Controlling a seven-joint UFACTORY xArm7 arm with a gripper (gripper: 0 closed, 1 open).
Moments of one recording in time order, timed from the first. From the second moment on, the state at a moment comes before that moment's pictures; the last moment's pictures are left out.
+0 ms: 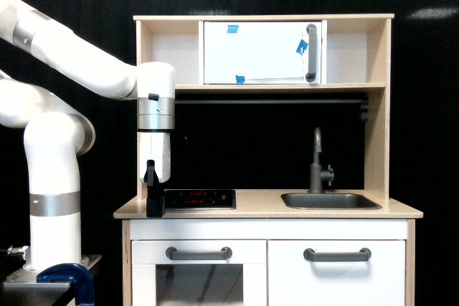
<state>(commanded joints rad) -0.04 -0.93 0.05 0.12 0.04 1.05 -0.03</state>
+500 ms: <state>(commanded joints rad) -0.04 -0.92 0.05 0.12 0.04 1.04 -0.02</state>
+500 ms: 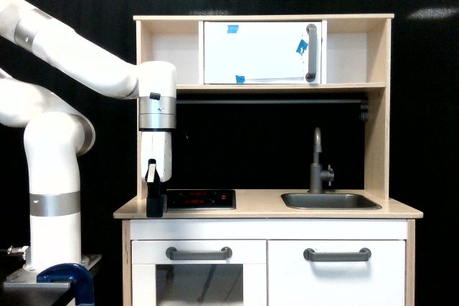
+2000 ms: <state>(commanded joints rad) 0.08 -0.54 -0.27 0.39 -0.01 0.82 -0.66</state>
